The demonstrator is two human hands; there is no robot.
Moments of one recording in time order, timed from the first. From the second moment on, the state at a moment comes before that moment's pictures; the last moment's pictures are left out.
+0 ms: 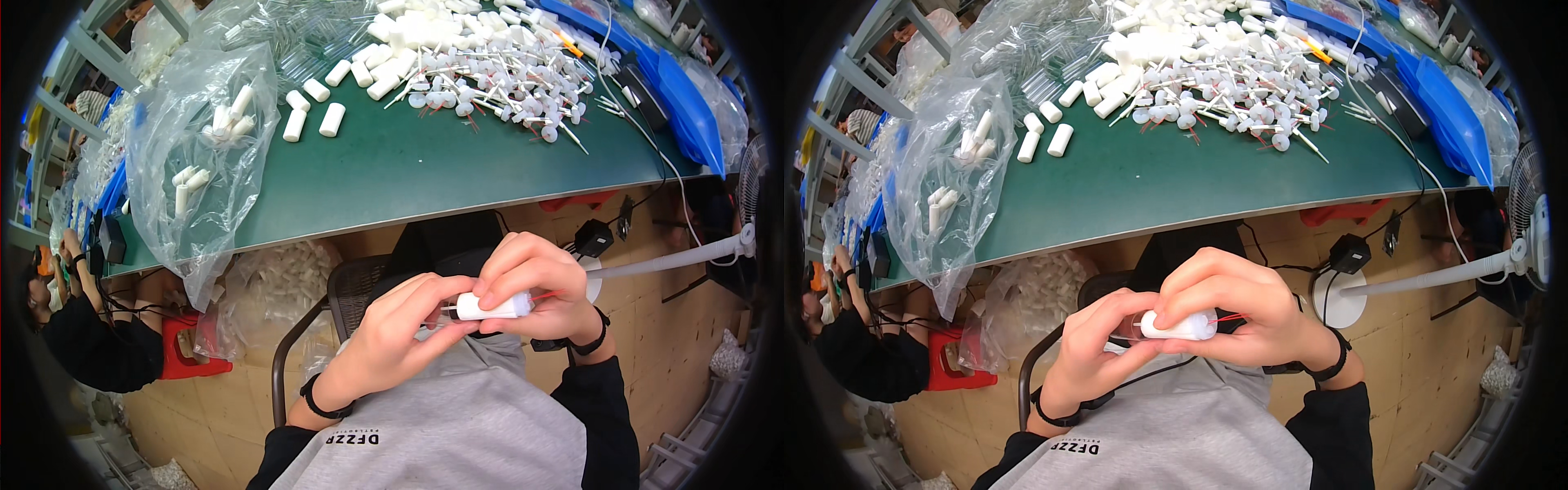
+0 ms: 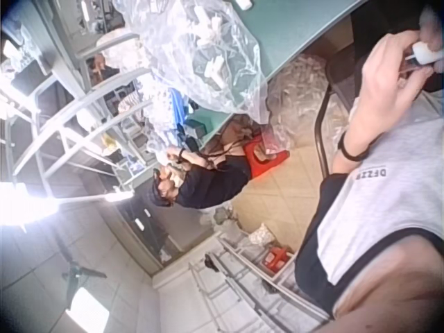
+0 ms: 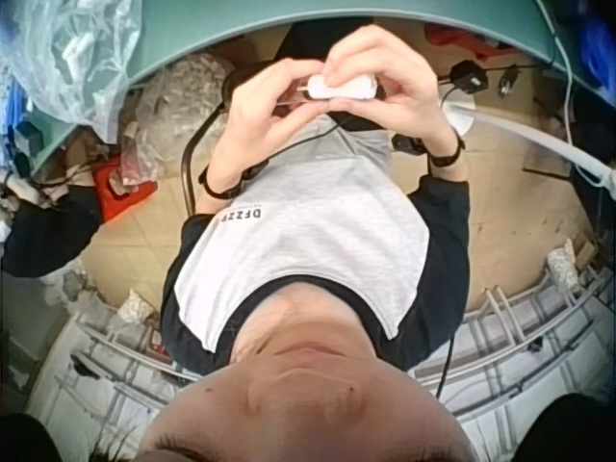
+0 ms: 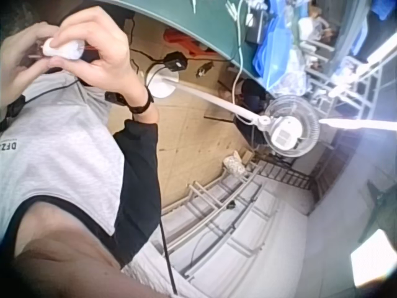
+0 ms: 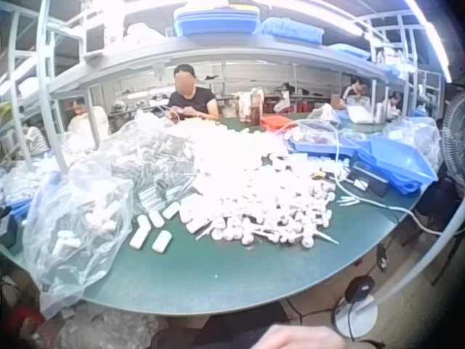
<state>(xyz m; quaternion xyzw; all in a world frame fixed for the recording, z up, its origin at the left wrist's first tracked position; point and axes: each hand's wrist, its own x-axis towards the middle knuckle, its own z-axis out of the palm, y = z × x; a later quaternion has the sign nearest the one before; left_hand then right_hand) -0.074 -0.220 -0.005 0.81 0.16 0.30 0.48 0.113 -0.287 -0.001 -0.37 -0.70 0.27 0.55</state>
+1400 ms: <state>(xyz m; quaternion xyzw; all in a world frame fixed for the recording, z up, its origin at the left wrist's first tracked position) -0.066 -0.208 -0.031 0.38 0.07 0.12 0.91 0.099 -0.278 -0.033 -0.41 -0.57 0.39 0.60</state>
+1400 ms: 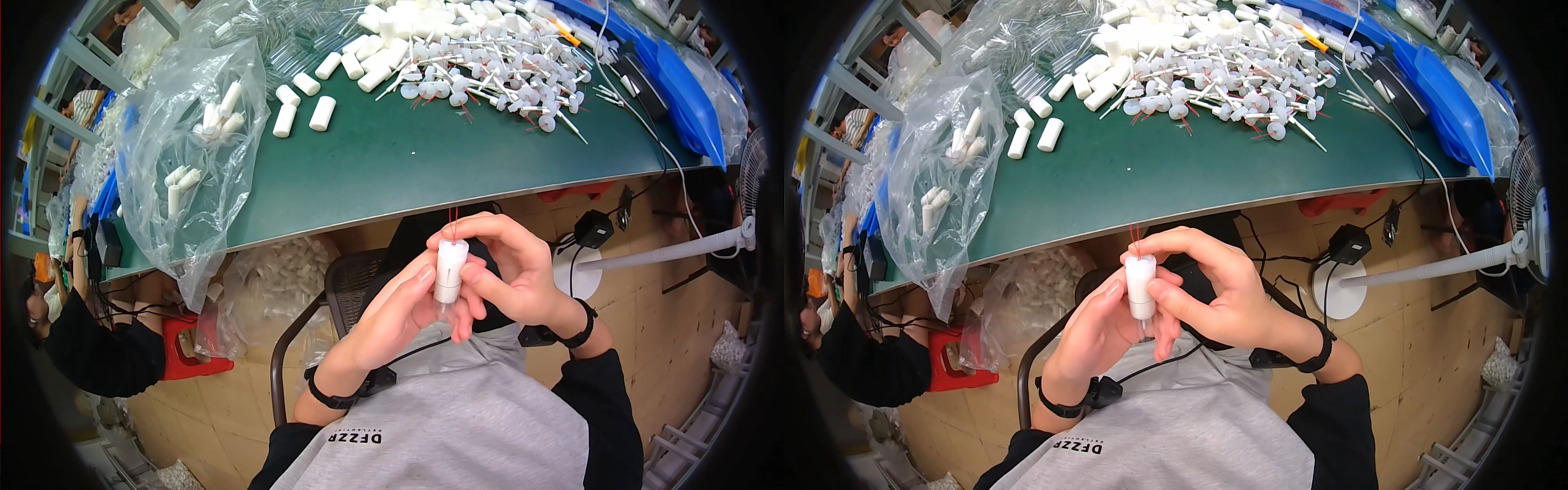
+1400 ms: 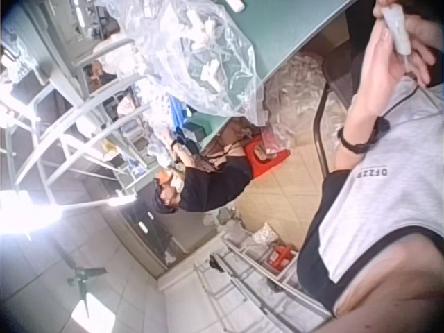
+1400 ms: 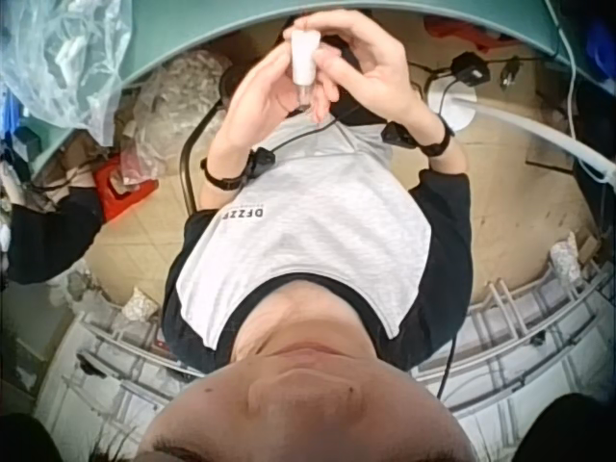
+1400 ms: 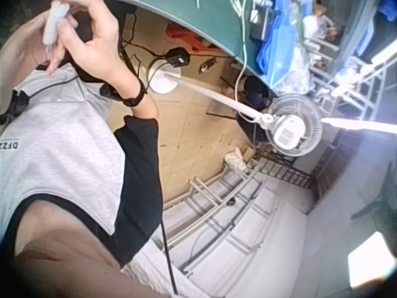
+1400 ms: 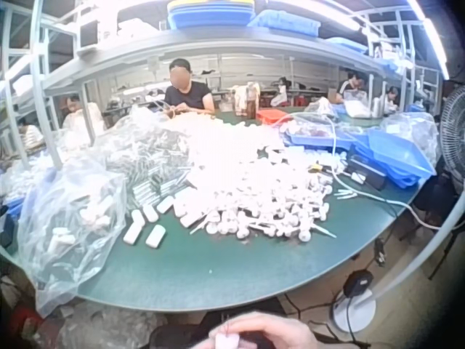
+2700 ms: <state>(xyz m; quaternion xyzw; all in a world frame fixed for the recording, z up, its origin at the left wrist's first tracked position) -0.070 -0.222 -0.040 0.46 0.17 0.19 0.85 0.091 -0.276 -0.031 -0.47 -0.68 0.11 0.55</state>
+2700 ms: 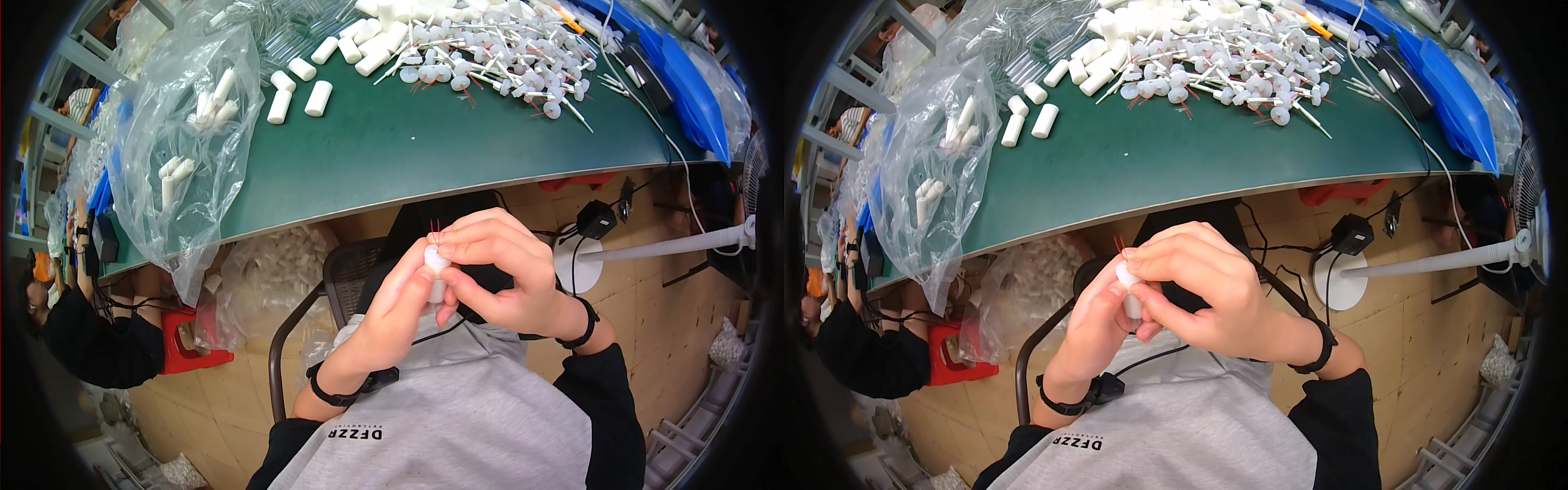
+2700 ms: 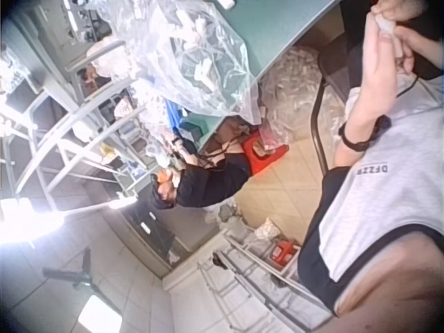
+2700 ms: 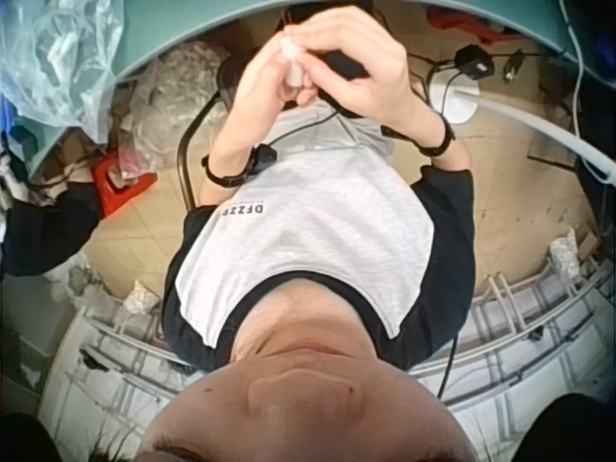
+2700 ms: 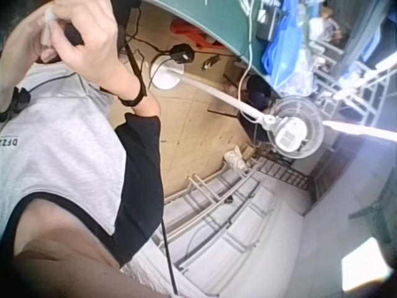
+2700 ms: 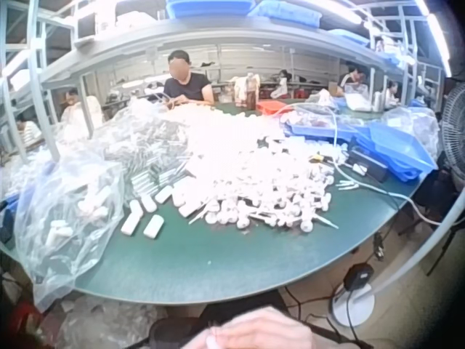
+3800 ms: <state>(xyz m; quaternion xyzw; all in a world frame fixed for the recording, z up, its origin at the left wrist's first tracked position) -0.073 -0.212 -0.038 0.40 0.14 0.19 0.89 0.083 -0.275 -0.034 -0.50 -0.70 -0.01 0.51</state>
